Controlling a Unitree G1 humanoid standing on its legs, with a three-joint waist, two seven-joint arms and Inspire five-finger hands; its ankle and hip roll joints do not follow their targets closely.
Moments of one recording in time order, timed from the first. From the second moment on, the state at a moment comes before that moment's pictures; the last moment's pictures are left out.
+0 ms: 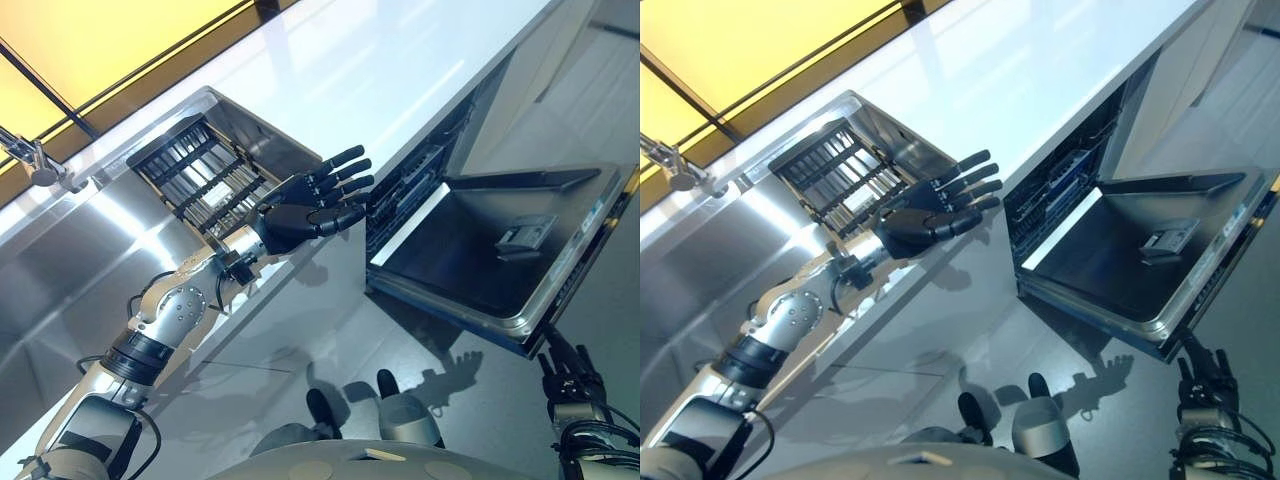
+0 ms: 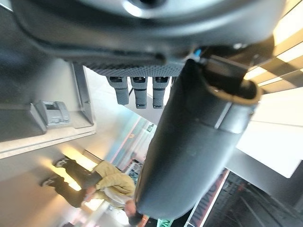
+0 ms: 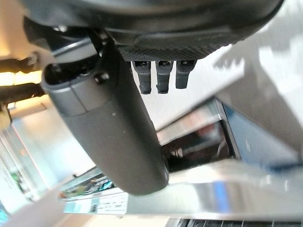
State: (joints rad) left arm -0.38 0.55 -0.35 -0.04 -1.20 0.21 -0.37; right arm -0.08 -0.53 -0.28 1.12 1.39 -0.17 0.20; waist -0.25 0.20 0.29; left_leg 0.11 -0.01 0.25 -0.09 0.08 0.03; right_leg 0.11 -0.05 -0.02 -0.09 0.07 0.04
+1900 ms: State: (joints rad) left arm -0.49 0.49 -0.40 0.05 -1.22 0.20 -0.45; right arm -0.45 -0.57 0.15 0.80 1.10 -0.11 0.61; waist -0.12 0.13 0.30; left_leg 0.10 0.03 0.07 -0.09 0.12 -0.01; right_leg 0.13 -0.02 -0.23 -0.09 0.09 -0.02
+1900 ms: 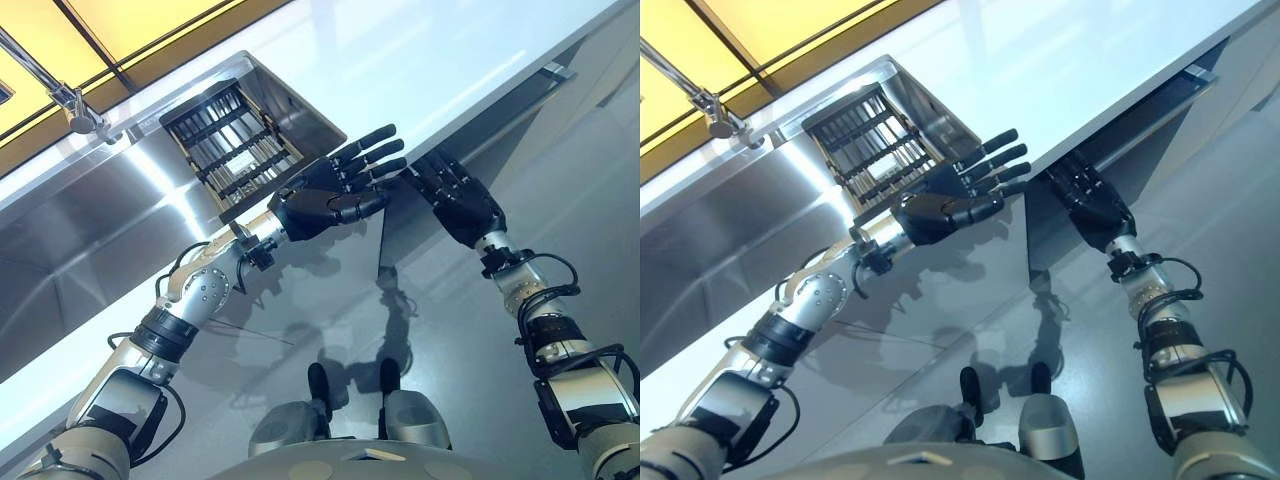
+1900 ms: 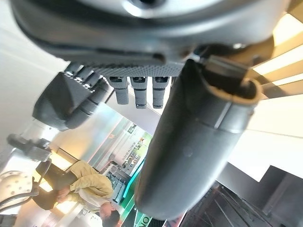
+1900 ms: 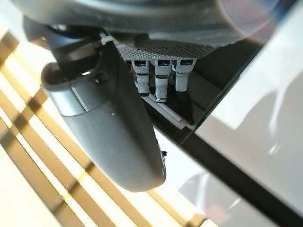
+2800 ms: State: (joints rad) left arm 0.01 0.57 -0.32 -0.18 -0.66 0.18 -0.71; right arm 0.17 -0.26 0.16 0.56 1.02 -0.21 0.42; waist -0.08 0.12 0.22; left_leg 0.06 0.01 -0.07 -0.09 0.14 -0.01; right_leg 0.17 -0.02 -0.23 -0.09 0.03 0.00
